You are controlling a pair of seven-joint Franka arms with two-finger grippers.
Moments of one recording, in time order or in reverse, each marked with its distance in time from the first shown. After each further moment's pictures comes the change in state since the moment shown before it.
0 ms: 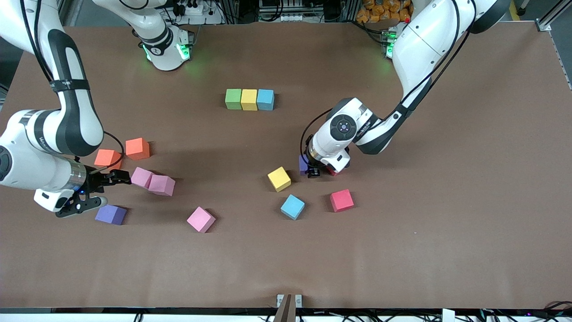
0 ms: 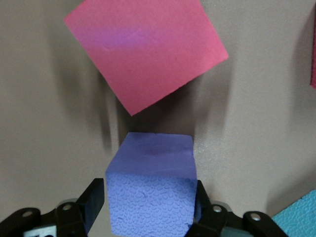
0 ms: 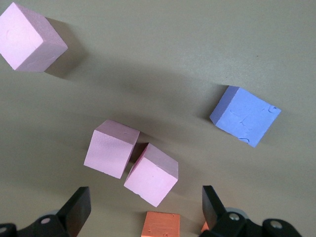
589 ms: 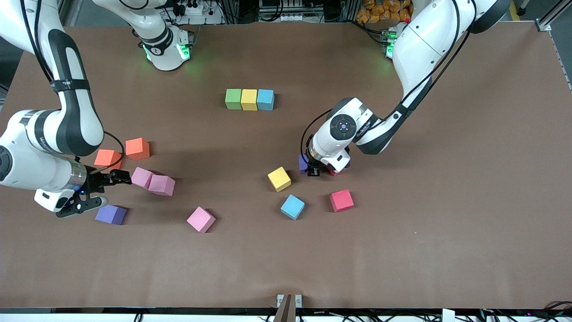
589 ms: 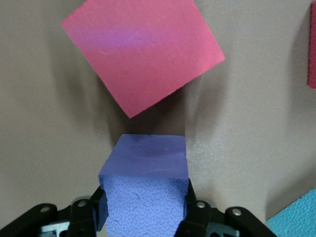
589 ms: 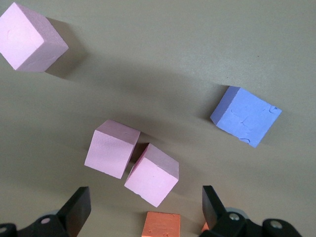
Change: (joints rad) left arm 0.000 -0.002 0.000 -0.003 0.012 0.001 0.013; right arm 0.000 0.000 0.001 0.000 0.000 0.000 0.000
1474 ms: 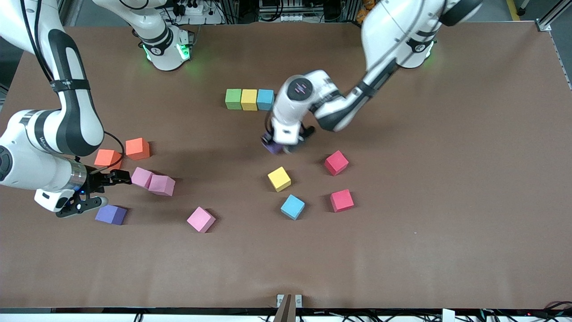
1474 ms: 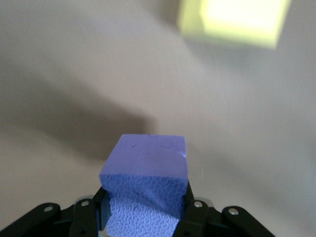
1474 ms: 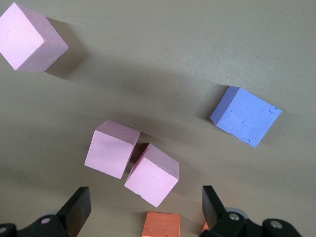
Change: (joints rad) left arm -0.272 -0.016 -0.028 0.068 0.027 0.012 0.704; right arm 0.000 0.000 0.000 0.000 0.000 0.000 0.000
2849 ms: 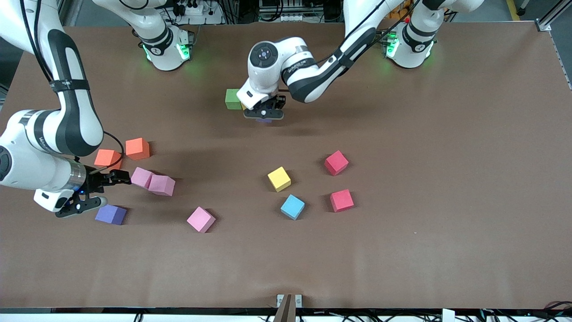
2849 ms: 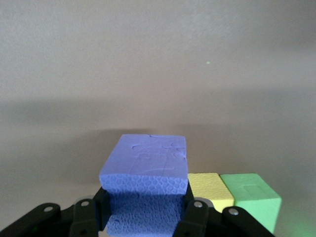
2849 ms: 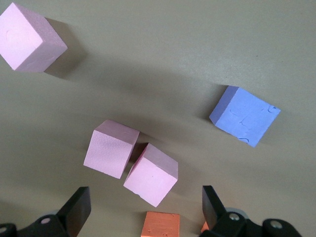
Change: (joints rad) left arm -0.109 -0.048 0.026 0.067 -0.057 -0.297 0.562; right arm -0.001 0.000 -0.001 0.000 0.000 0.000 0.000
